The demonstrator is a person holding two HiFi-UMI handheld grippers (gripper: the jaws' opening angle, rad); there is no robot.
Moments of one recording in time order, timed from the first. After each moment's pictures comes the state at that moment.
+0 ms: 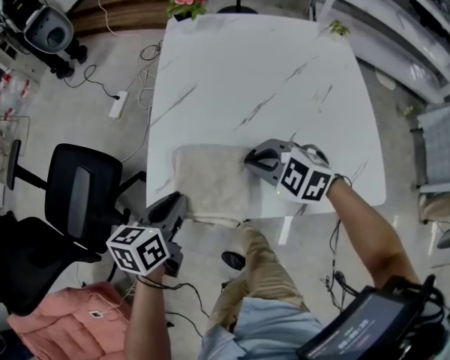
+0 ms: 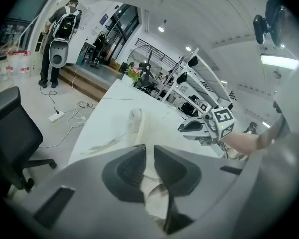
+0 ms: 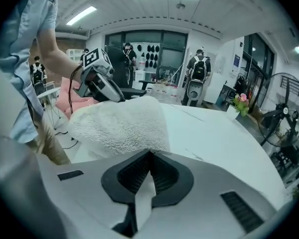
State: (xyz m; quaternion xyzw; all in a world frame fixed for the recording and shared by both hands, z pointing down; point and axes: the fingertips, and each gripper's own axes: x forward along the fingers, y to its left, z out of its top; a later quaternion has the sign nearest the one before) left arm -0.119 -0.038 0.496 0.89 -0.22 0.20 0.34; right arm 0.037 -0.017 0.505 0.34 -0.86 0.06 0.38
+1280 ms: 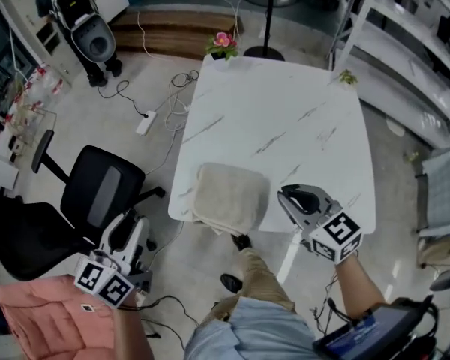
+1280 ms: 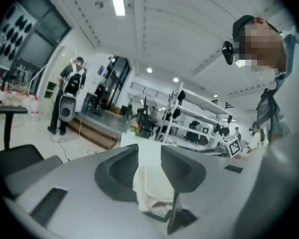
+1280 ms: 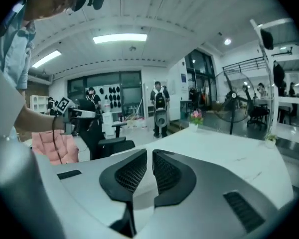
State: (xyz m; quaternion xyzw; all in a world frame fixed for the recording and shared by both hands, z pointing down) left arm -0.237 -0.030 0.319 0.93 -0.31 0.03 0.19; right arm 0.050 0.056 0.374 0.54 -0.82 0.13 0.12
